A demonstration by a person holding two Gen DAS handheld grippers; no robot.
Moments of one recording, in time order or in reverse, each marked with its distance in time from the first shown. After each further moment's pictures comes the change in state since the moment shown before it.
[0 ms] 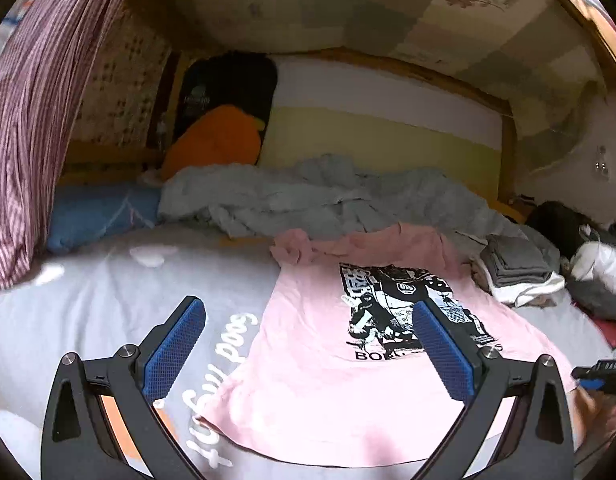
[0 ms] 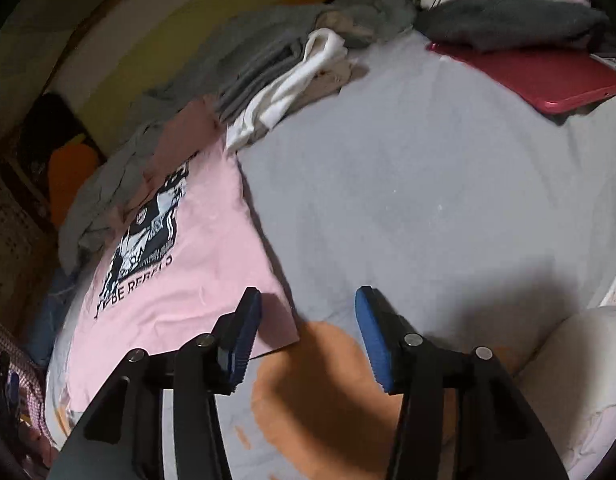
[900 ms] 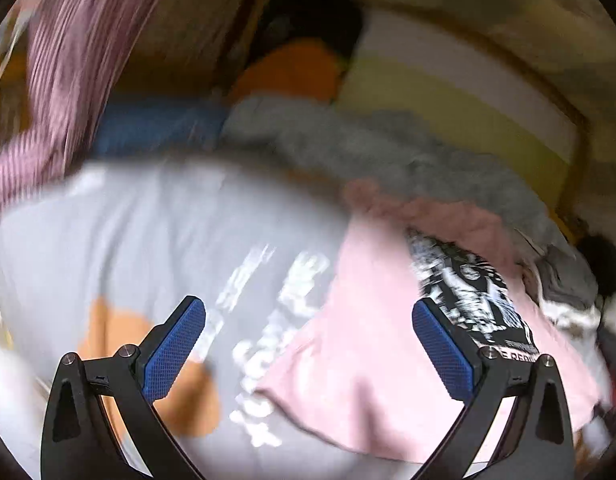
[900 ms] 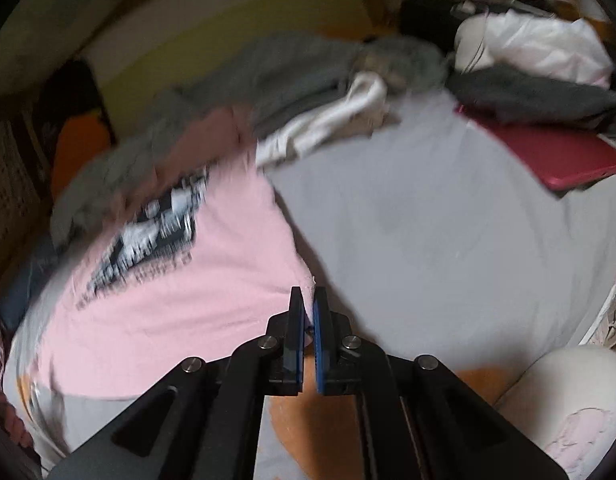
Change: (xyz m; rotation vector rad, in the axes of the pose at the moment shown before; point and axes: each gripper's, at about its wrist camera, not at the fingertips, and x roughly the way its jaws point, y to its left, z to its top) left arm 0.044 0.078 -0.023 -0.321 0.270 0.165; right arm -0.027 0.032 -0.008 -0.168 -0.180 -0.039
